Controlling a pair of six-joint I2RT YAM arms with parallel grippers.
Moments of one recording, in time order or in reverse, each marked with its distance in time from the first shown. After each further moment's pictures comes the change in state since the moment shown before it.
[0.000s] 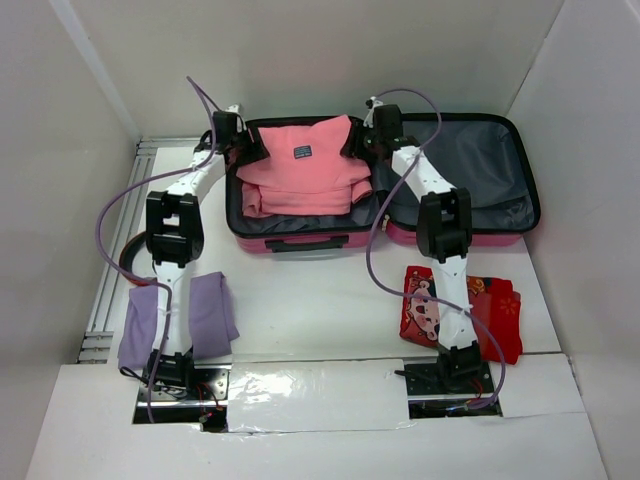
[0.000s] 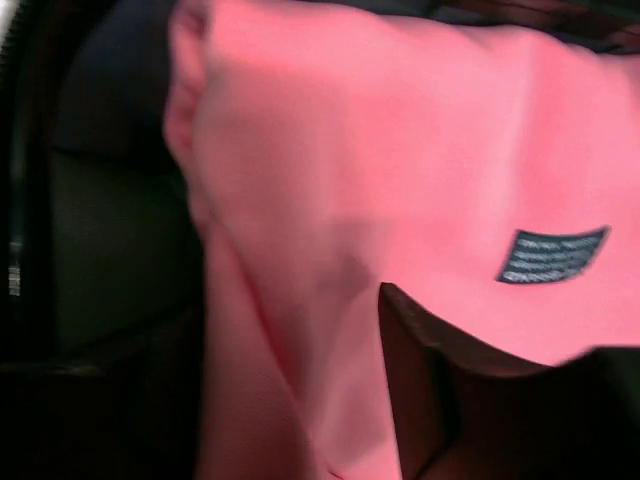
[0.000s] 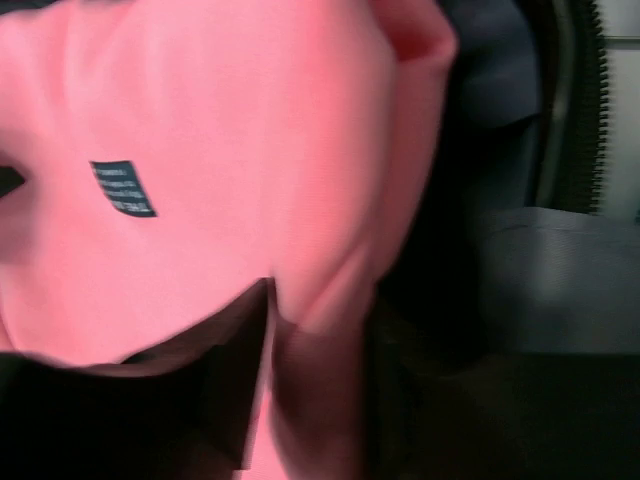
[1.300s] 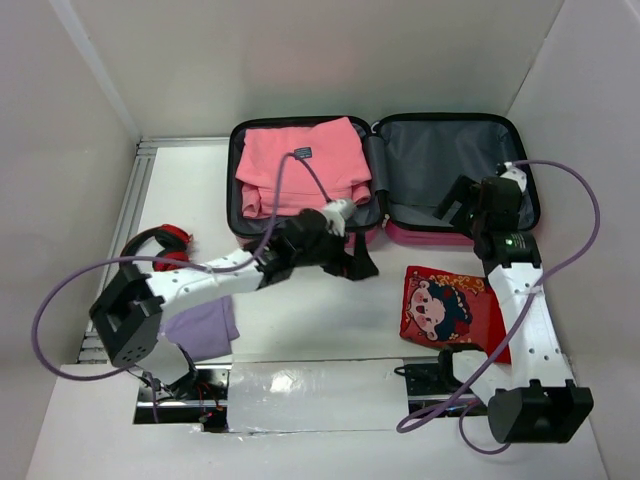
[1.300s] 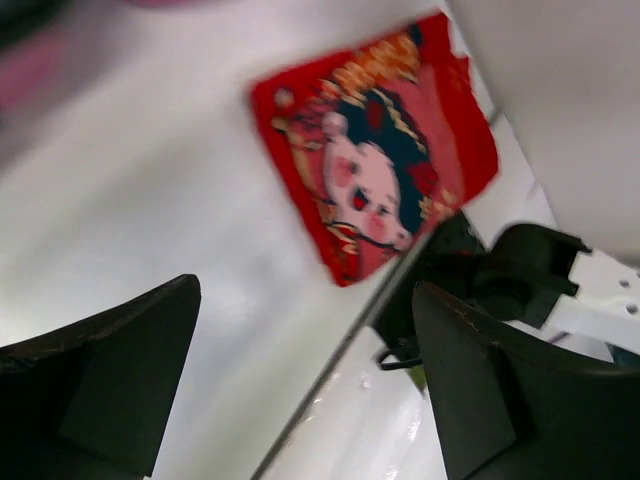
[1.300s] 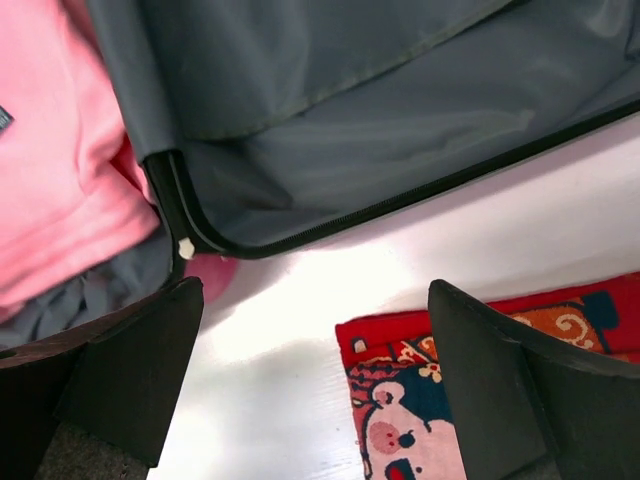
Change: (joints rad) left arm -0.754 -0.877 -0.990 0.271 0.094 -0.200; right arm -0.239 -1.436 -1.149 -0.292 0.402 0.143
